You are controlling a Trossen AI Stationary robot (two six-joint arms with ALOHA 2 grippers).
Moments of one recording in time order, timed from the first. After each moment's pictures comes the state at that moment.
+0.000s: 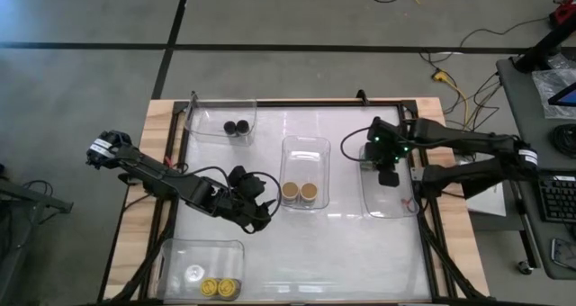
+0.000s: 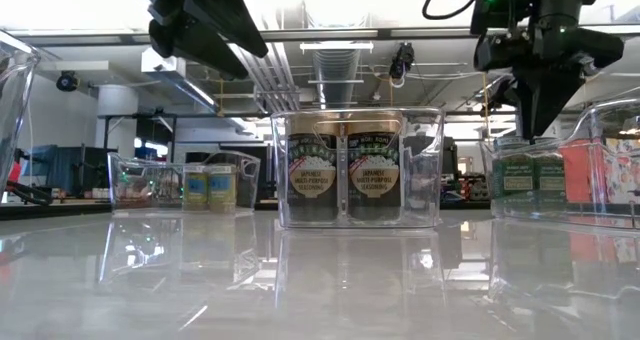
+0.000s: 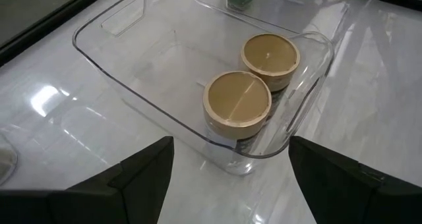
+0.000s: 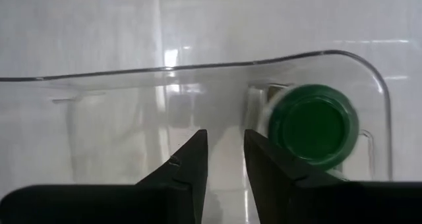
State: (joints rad) left arm -0.41 1.45 1.03 -0.46 -0.67 -0.72; right arm -0.36 1.08 0.84 -1.06 -0.16 -0.28
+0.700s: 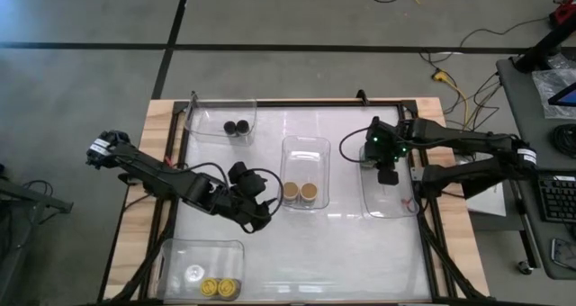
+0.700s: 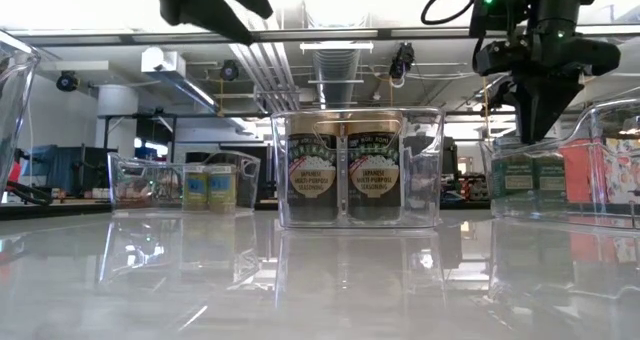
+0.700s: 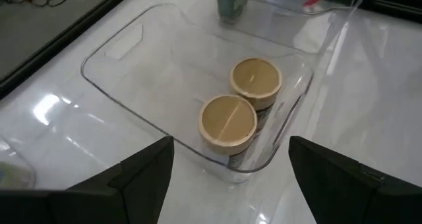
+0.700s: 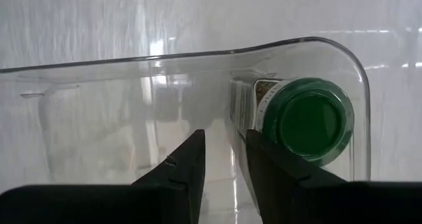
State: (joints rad) left arm -0.41 1.45 1.17 -0.60 -0.66 -0.67; right arm -0.36 1.10 0.84 -1.07 -0.08 -0.29
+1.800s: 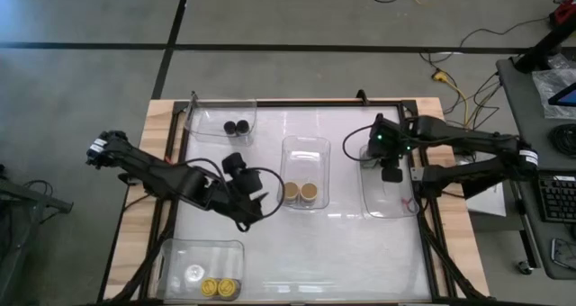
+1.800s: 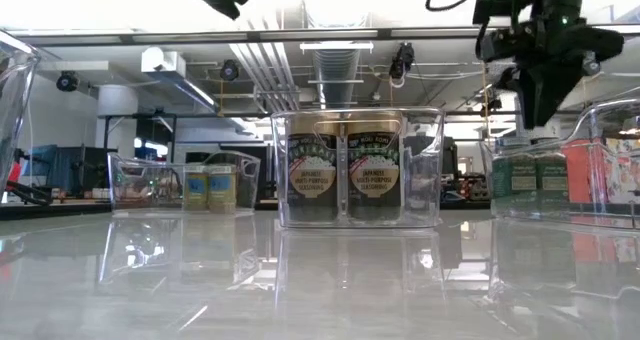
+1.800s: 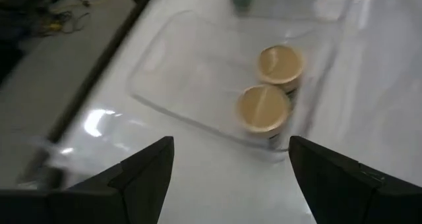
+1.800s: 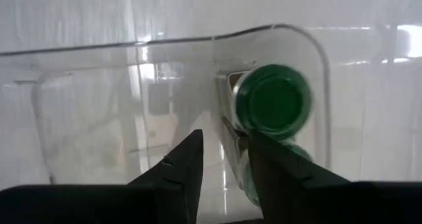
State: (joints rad) left arm -0.41 1.45 1.33 -0.87 -0.68 -0.50; right arm -0.36 1.07 0.89 -1.15 -0.03 -0.30
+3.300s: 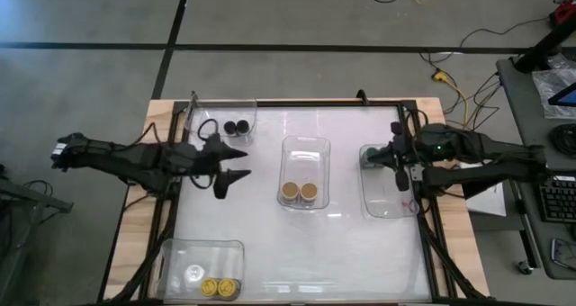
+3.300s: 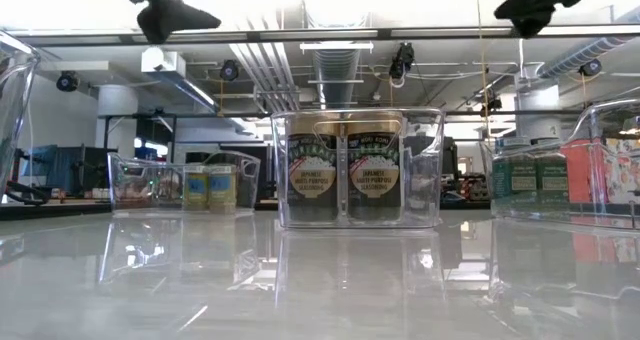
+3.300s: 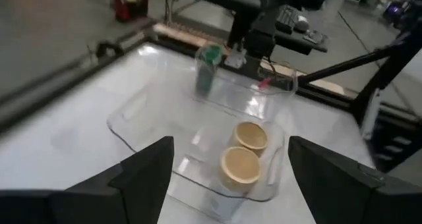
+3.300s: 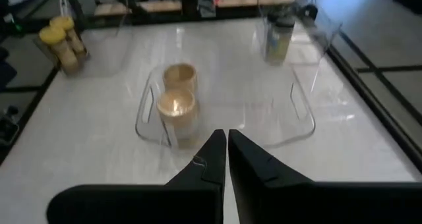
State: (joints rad) left arm -0.14 0.84 0.73 -0.21 -0.32 -0.38; right arm -0.08 0.58 0.78 -0.61 -0.05 0.03
